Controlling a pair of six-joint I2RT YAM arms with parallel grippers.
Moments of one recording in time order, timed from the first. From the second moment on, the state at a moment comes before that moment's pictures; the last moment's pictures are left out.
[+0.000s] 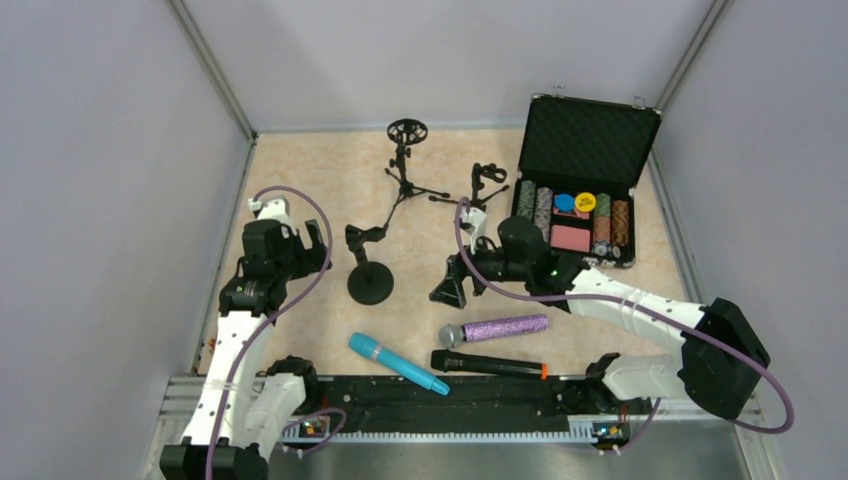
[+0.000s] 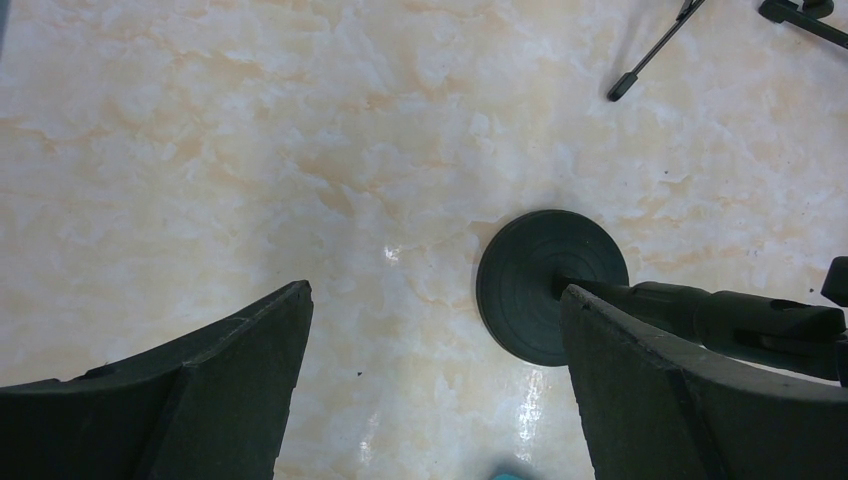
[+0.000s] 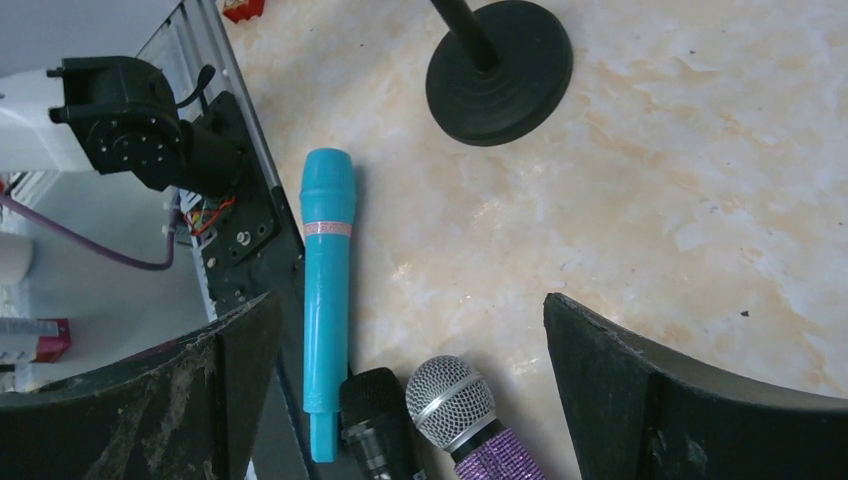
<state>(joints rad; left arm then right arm) -0.01 0.80 0.74 -0.58 -0.03 -0.24 0.78 1.24 0.74 0.04 -0.48 0.32</state>
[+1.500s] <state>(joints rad) -0.01 0.80 0.74 -0.58 -0.02 -0.24 0.95 1.29 0.75 0.09 -0.38 0.21</state>
